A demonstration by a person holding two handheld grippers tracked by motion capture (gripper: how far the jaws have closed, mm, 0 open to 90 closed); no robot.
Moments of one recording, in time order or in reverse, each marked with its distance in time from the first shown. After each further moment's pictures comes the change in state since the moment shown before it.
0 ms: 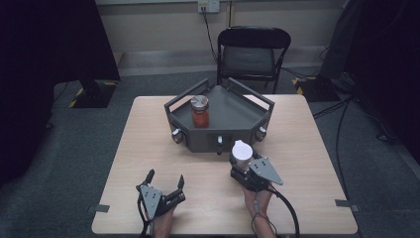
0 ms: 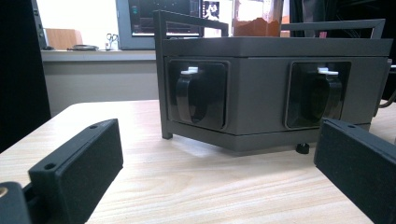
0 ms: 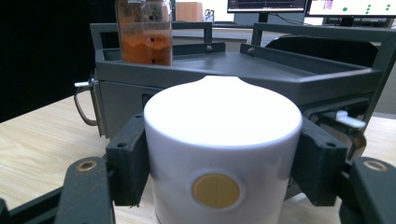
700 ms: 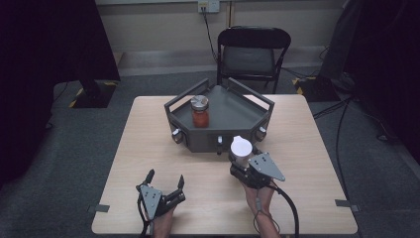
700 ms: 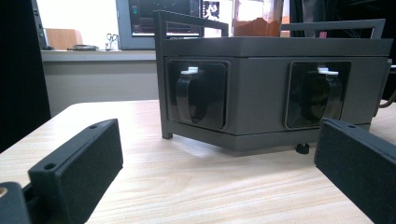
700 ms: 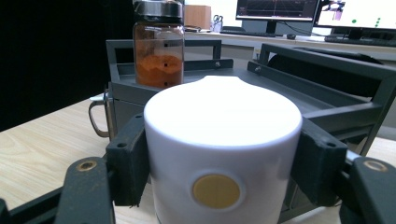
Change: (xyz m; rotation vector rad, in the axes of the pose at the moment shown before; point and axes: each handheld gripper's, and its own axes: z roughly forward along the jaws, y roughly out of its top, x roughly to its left) left arm 0.000 0.000 0.000 0.000 0.000 0.000; right arm -0.002 0.025 -0.005 -0.010 0.032 -0.042
